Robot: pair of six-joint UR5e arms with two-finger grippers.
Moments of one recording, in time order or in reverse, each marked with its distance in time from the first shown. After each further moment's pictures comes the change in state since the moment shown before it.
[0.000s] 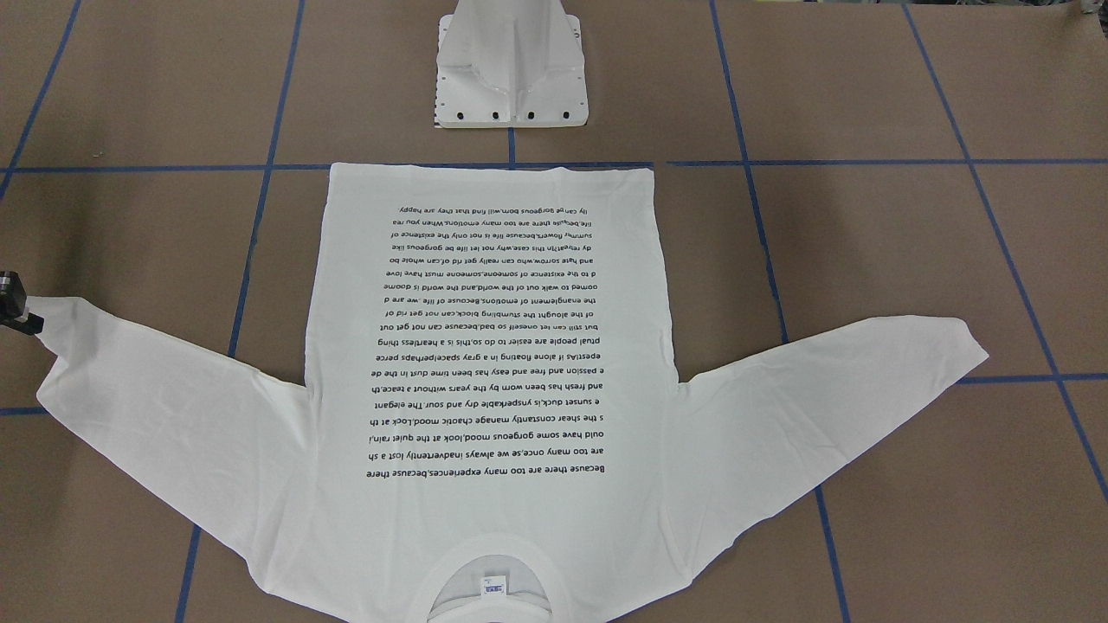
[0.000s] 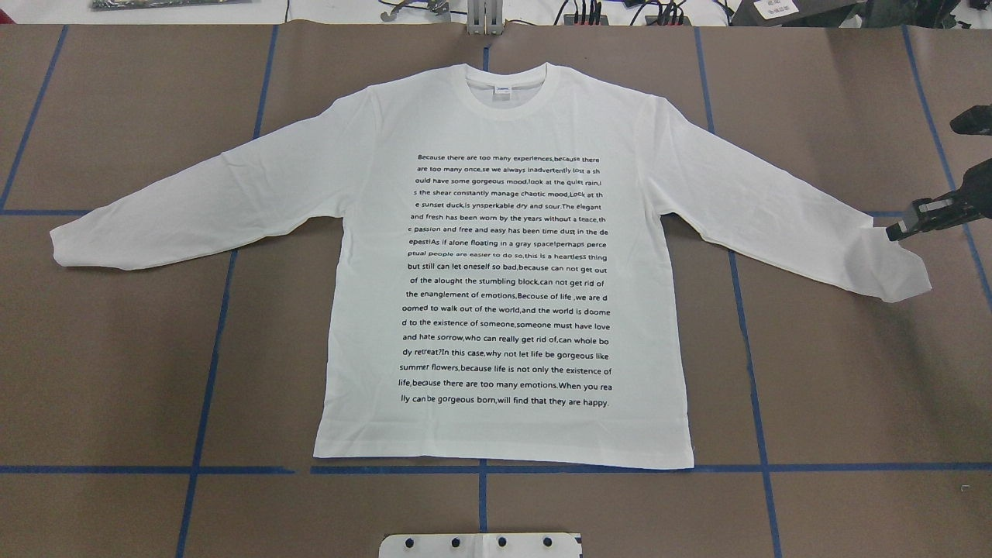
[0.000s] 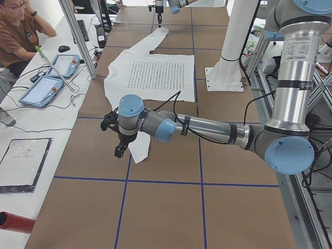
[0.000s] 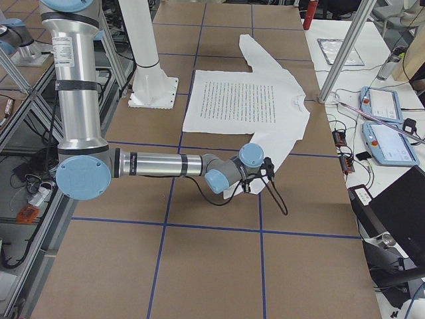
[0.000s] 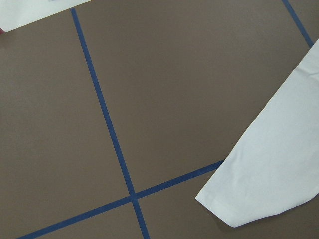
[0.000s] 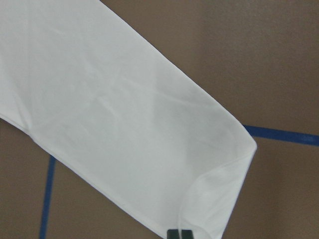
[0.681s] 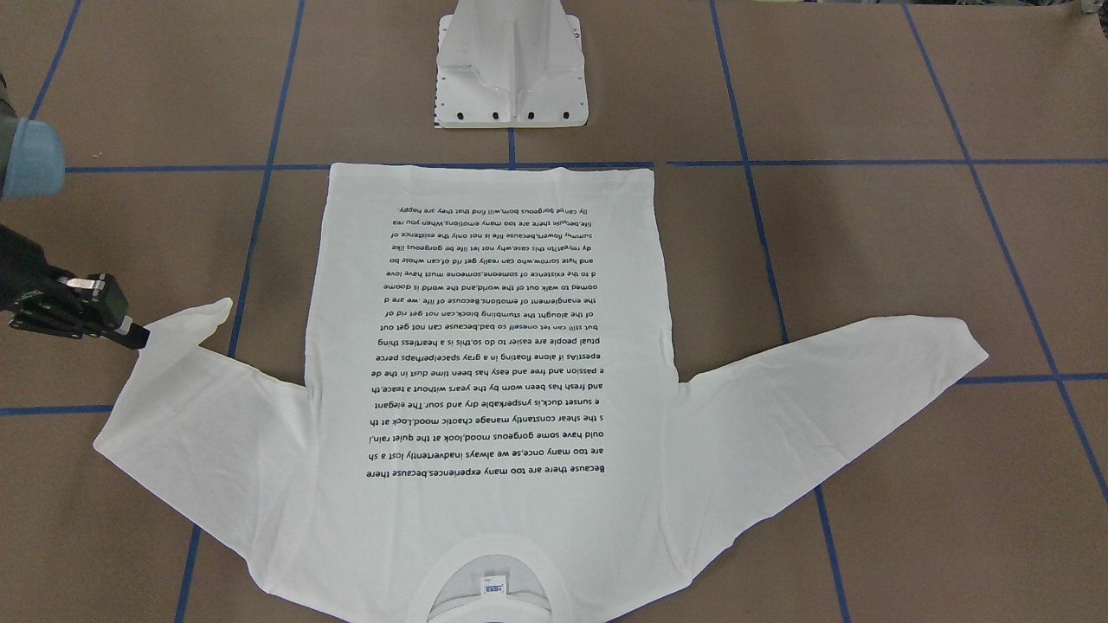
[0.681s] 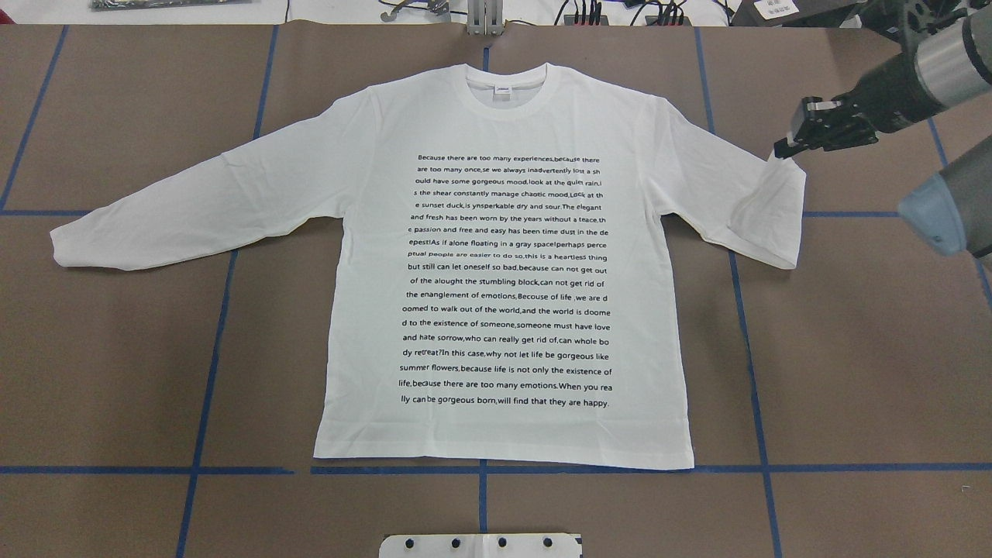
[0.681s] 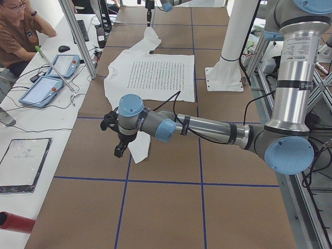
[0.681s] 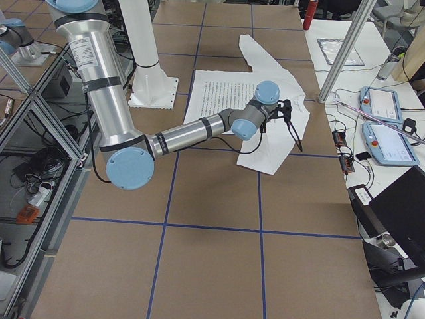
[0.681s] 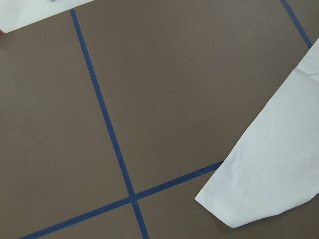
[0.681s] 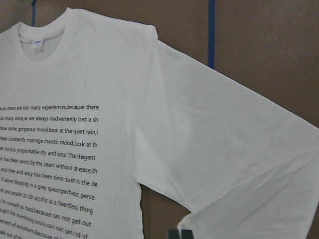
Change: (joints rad) left arm -0.001 -0.001 -0.003 0.001 0.000 -0.001; right arm -0.087 0.274 0.066 0.000 -0.051 0.424
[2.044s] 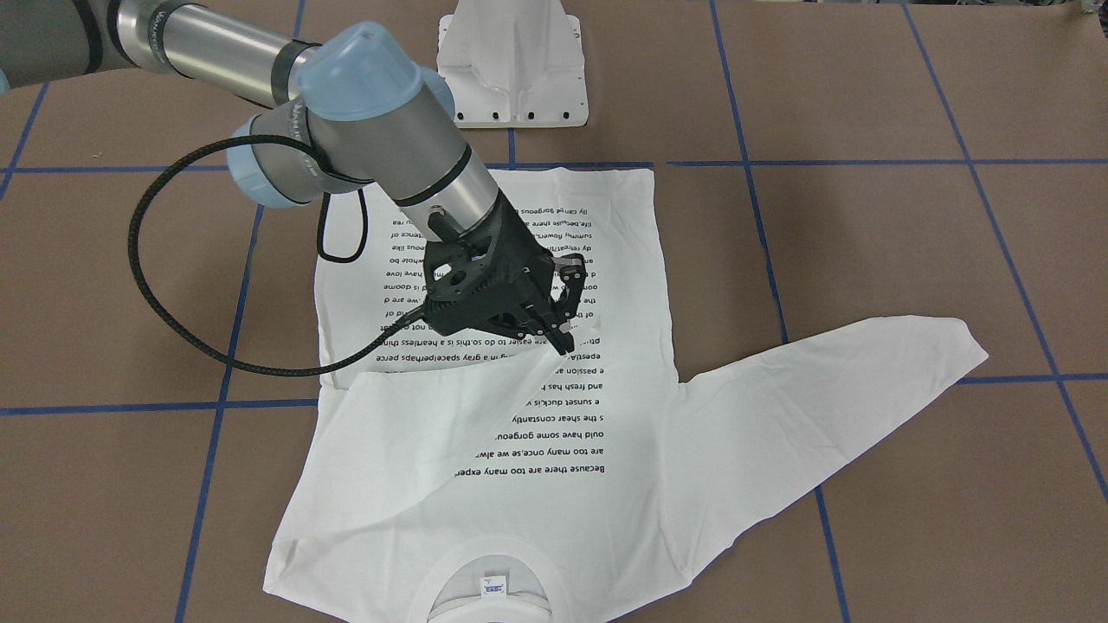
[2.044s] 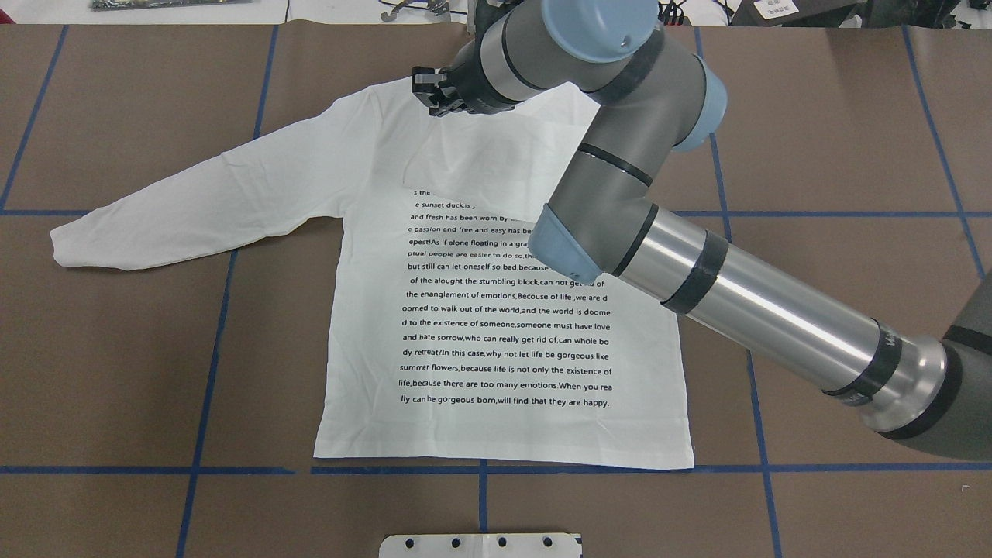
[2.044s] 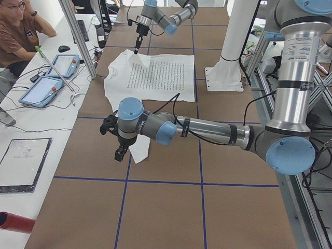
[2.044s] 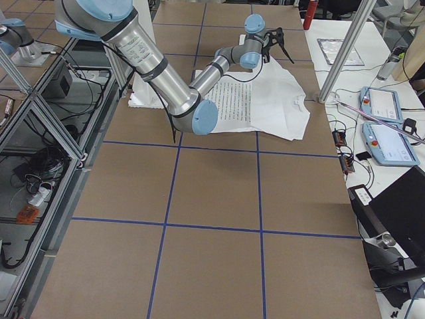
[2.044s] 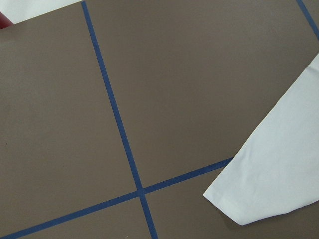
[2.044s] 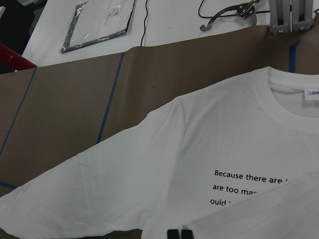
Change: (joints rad) left arm -0.014 0.002 0.019 0.001 0.002 -0.005; right arm -0.414 0.622 -0.270 -0.004 -0.544 0.195
